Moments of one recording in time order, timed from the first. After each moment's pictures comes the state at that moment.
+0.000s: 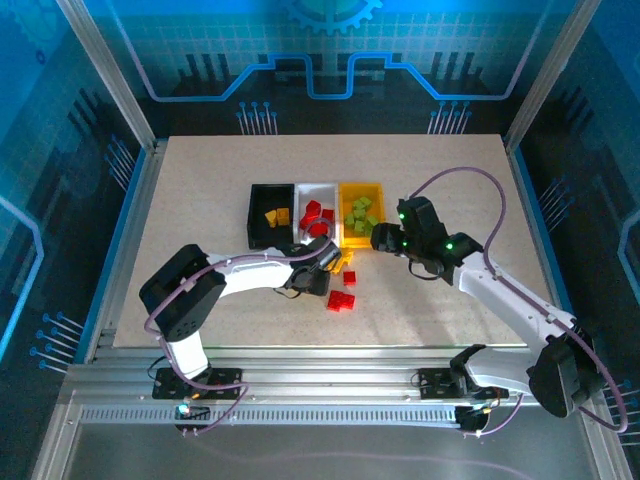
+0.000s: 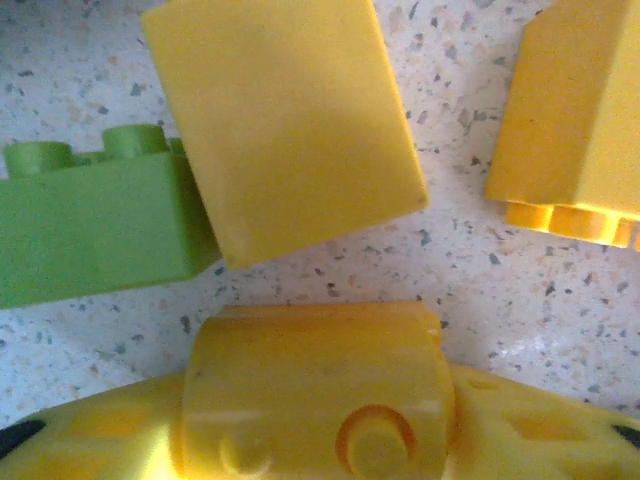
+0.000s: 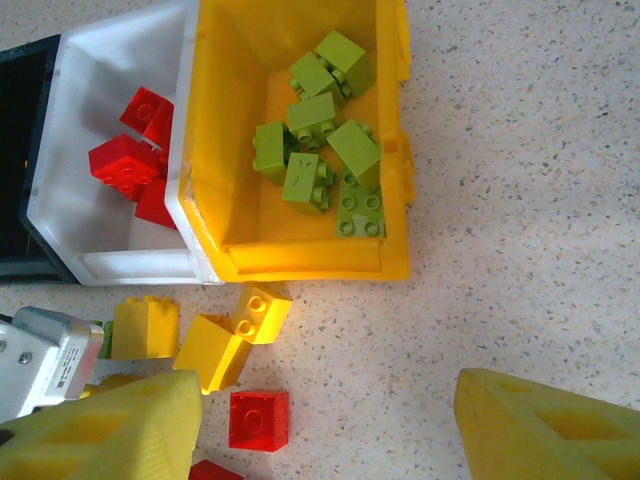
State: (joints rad) left arm -0.80 1.77 1.01 -0.50 -0.18 -0.63; right arm 0.51 1.20 0.91 -0.53 0.10 0.59
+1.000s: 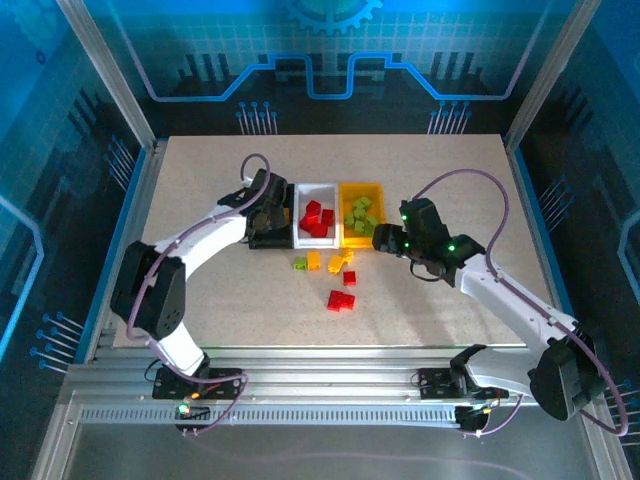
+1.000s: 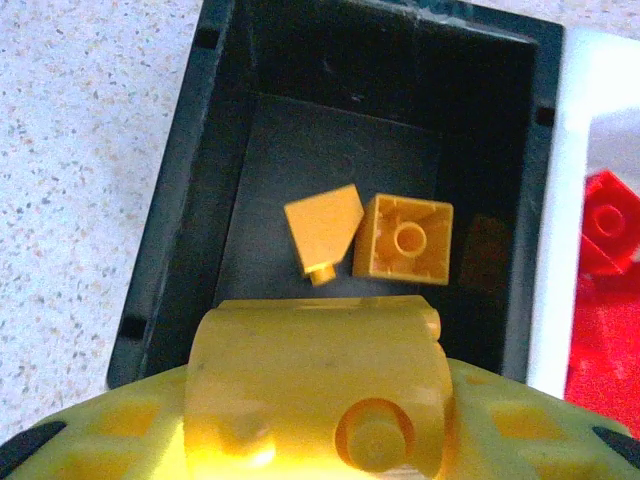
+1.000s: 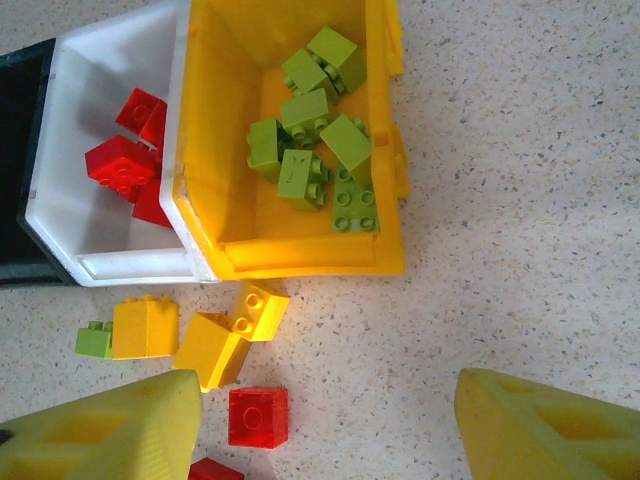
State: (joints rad) left arm -0.38 1.71 1.22 -0.54 -0.27 -0.61; right arm 0.50 1.18 0.90 -0.53 0.09 0.61
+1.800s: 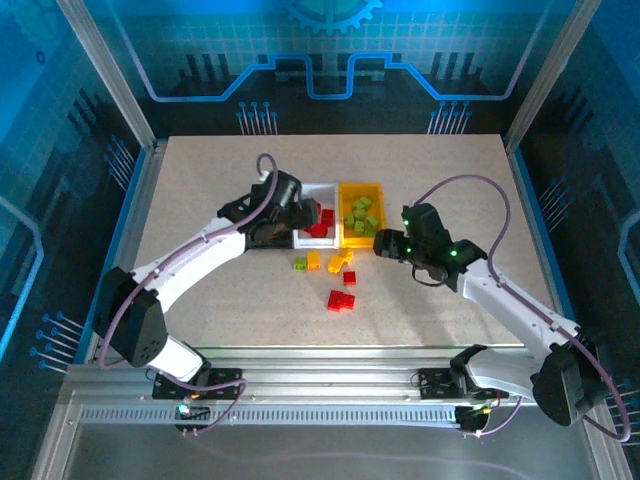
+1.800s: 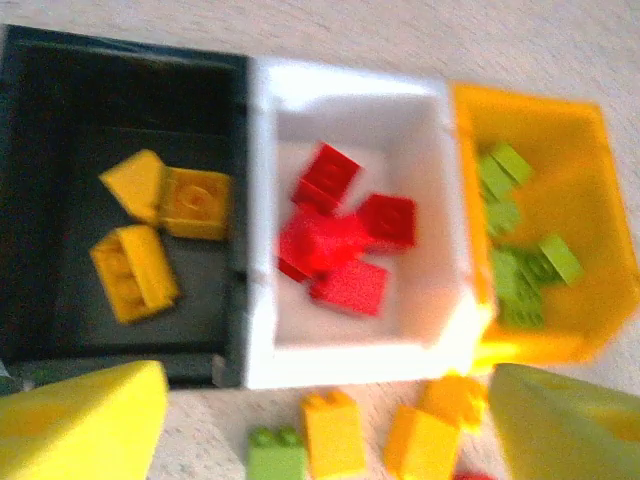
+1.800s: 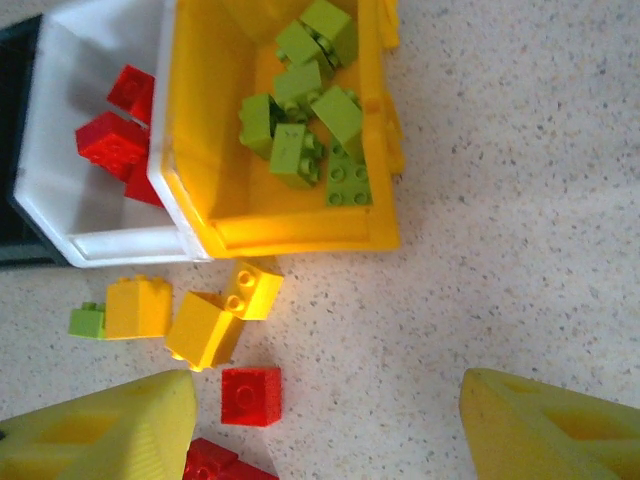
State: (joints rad) left arm -0.59 1.52 1.22 -0.54 -0.21 -0.62; right arm 0.50 1.16 0.85 -0.53 0.07 0.61
